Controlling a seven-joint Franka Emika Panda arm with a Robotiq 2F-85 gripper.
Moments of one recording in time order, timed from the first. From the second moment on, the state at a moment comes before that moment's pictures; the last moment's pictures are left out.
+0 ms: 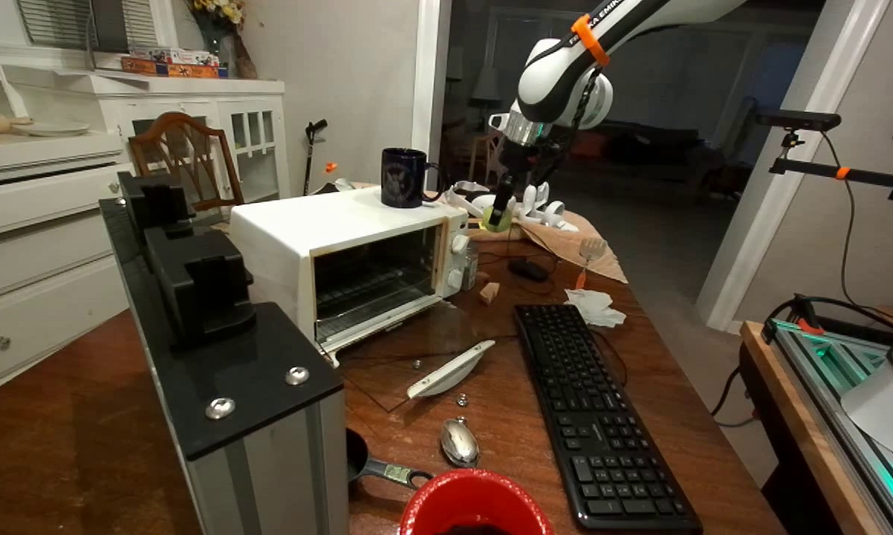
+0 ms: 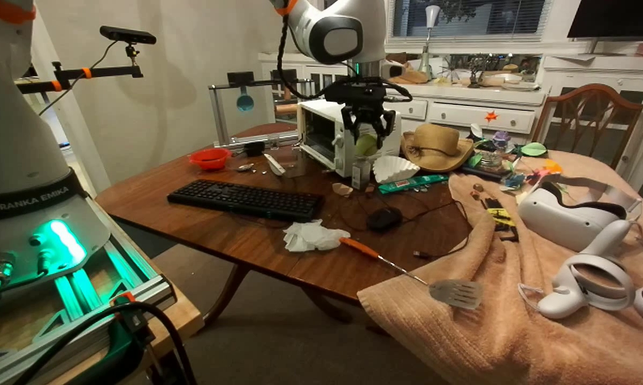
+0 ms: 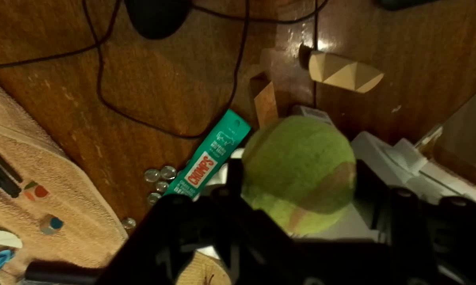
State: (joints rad) arm -0.37 0.52 -0.03 -1.86 0.19 2.55 -0.71
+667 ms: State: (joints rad) arm -0.40 0.76 -0.06 -1.51 0.19 2.52 -0.35
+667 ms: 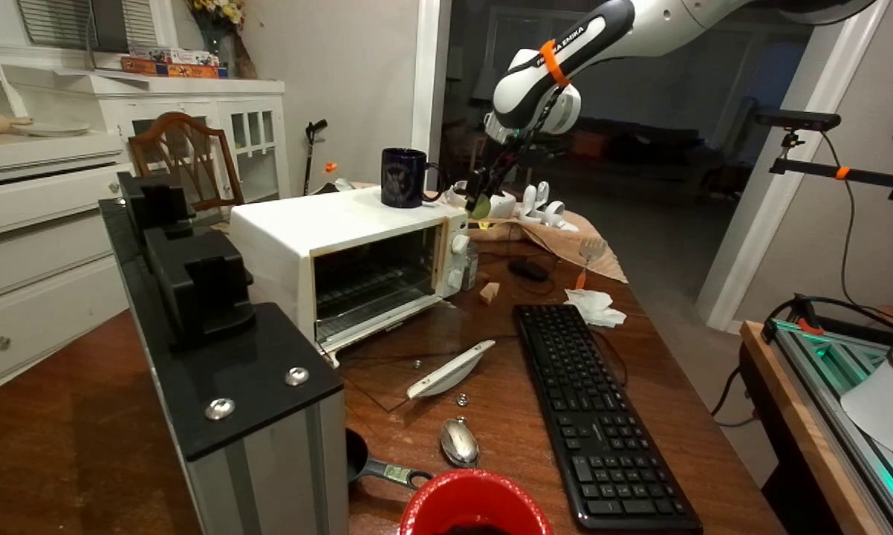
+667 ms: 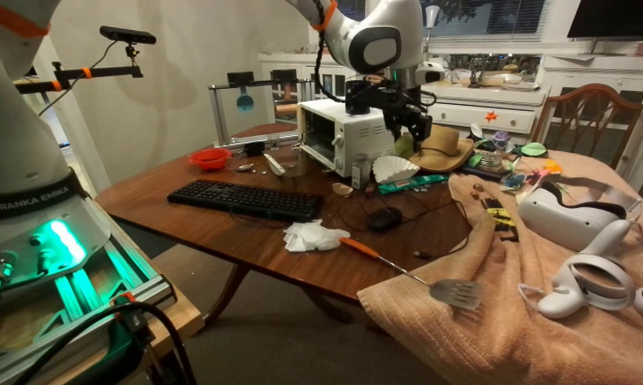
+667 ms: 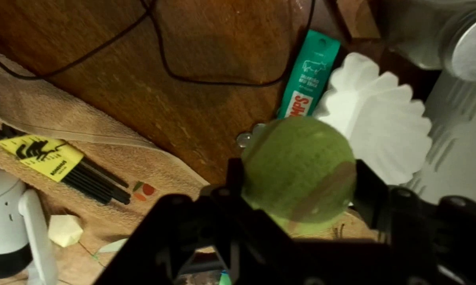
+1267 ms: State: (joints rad) arm -0.43 0.96 -0.08 -1.28 0.19 2.52 -0.12
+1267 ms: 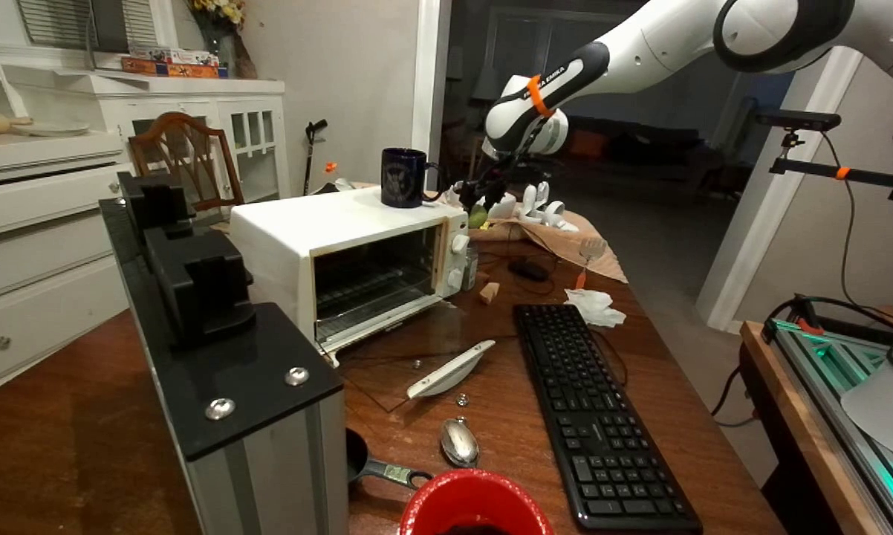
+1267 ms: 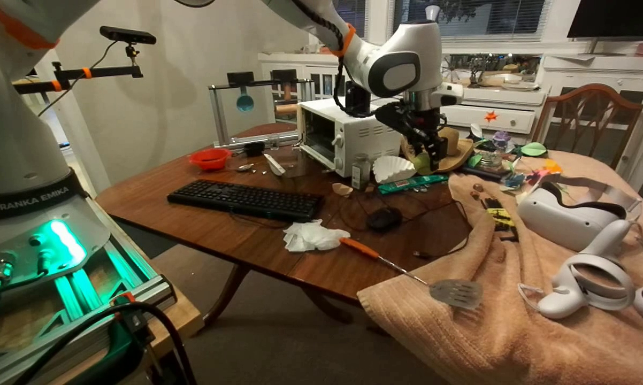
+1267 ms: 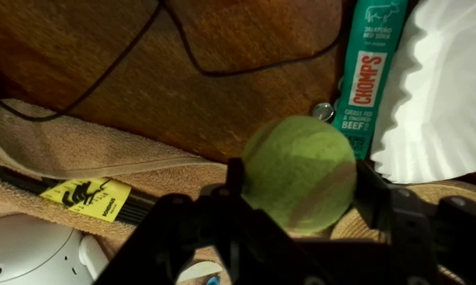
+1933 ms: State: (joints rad) arm -0.43 1.14 -0.12 -1.09 0.19 2.52 0.08
